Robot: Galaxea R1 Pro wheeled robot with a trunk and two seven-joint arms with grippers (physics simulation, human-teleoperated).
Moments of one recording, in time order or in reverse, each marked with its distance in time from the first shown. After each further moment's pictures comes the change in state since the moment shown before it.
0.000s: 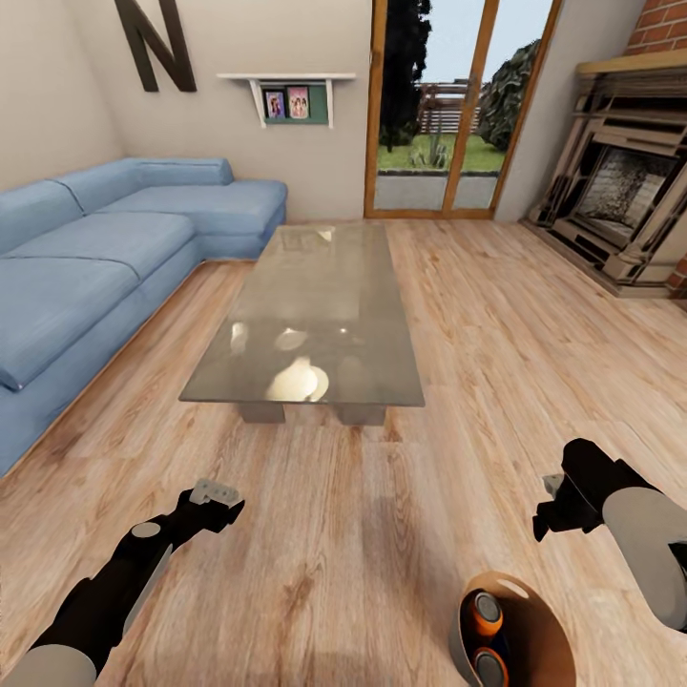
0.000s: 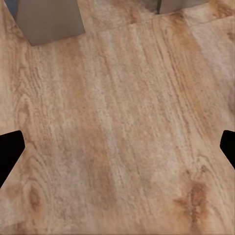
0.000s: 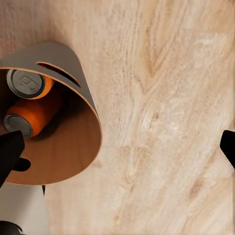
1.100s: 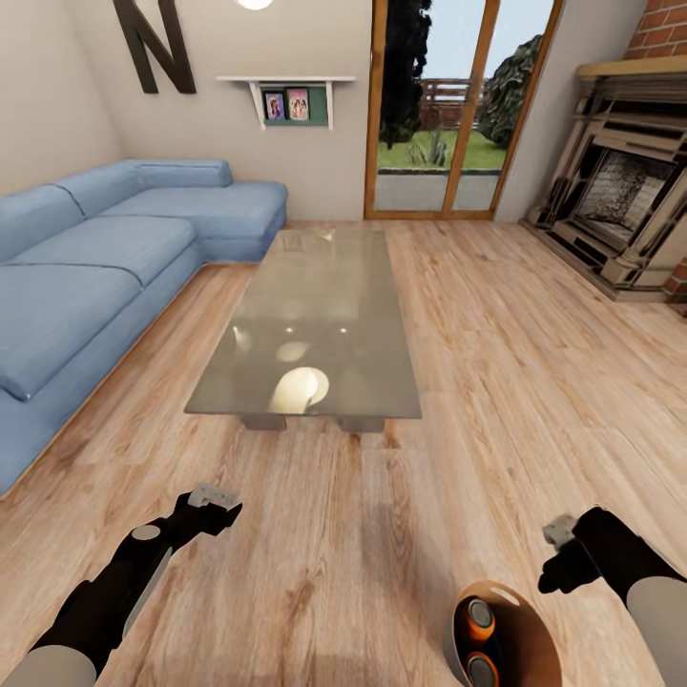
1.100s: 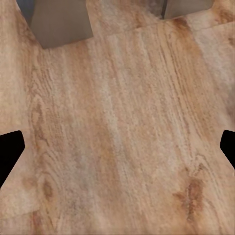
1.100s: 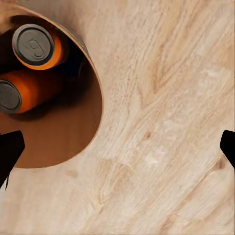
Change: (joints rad) left arm 0.000 0.000 0.000 0.022 -0.001 -0.001 0.023; right arm 0.309 -0.006 -0.022 -0.199 -0.011 -0.358 0.042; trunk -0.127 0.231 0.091
